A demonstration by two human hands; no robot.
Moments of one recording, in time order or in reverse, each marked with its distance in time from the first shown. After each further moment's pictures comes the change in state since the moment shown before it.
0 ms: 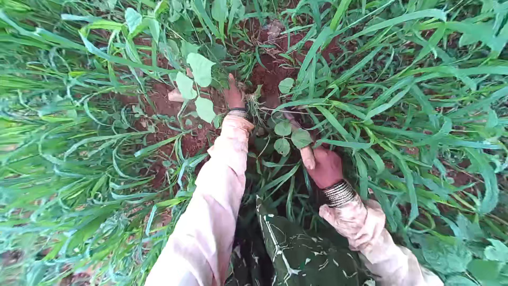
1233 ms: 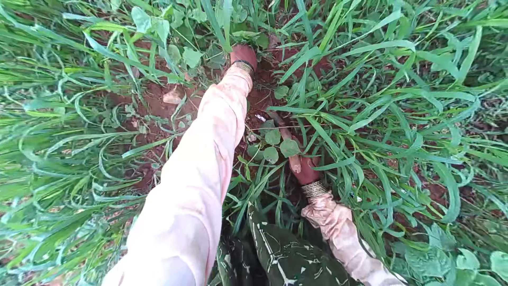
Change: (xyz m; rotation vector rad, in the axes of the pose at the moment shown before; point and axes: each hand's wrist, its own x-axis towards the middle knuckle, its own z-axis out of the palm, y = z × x) left_hand 0.045 0.087 0.077 1.559 -0.431 0.339; right_hand 0.017 0.028 0.054 0.365 0.085 -0.038
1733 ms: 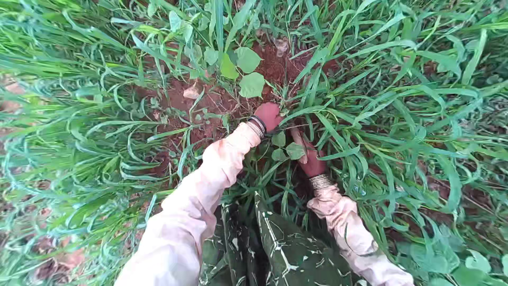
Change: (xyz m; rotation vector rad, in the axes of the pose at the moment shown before) left_hand -0.140 -0.017 0.057 -0.221 -0.277 0.396; right_hand -0.001 -0.006 -0.013 -0.212 -0.194 0.067
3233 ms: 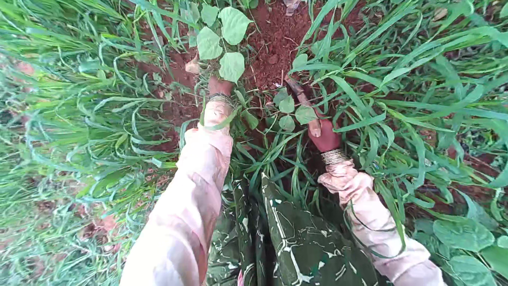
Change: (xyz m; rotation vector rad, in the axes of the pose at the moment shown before) left_hand -0.012 -0.134 0.019 -0.537 0.659 -0.609; right_hand -0.002 0.002 0.000 0.067 0.025 0.044
